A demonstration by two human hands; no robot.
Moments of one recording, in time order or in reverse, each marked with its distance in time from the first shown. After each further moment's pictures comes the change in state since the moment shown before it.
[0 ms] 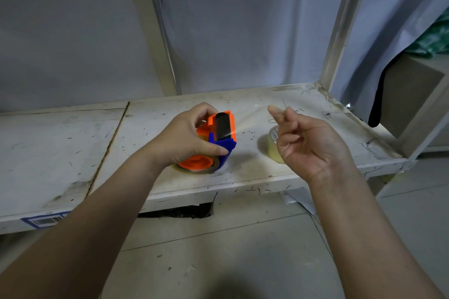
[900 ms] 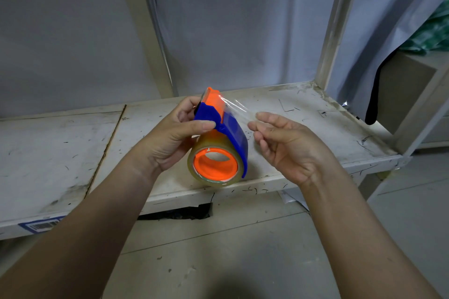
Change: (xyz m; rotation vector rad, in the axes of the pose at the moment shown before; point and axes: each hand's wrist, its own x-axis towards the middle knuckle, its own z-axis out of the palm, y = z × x) left_hand 0.001 0.000 -0.001 -0.827 -0.102 -0.021; right_hand -0.002 0.010 -0.001 -0.339 -0.095 -0.027
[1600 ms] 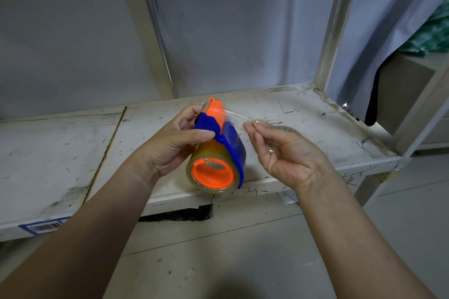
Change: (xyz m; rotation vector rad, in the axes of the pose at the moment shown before) left_hand -0.005 -0.004 -0.003 0.007 -0.040 -0.056; right_hand -0.002 0.002 0.007 0.384 0.019 0.190
